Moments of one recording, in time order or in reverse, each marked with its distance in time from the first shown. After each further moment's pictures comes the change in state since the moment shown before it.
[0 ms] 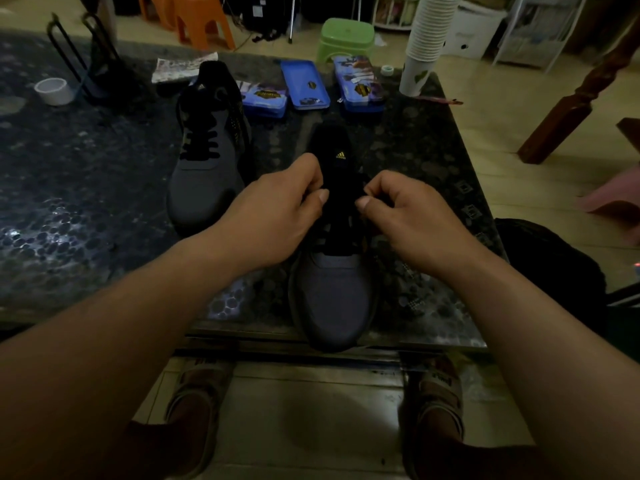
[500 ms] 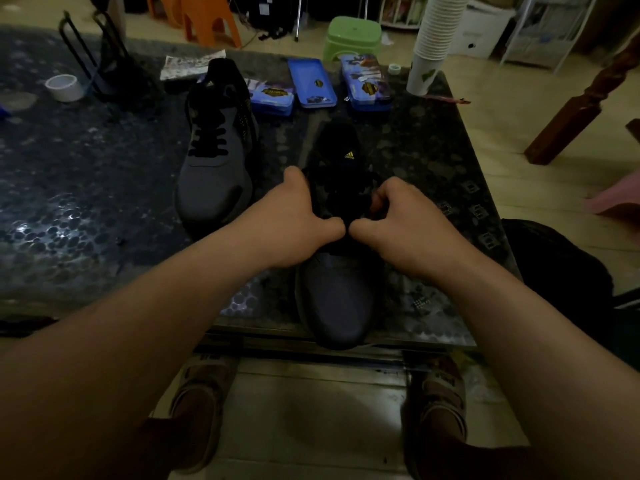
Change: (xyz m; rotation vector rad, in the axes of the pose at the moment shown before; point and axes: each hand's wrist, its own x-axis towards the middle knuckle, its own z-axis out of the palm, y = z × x) left_hand 0.001 0.013 0.004 -0.084 -0.158 -0.423; right_hand -0.004 -0.011 0.012 -0.153 -0.038 0.189
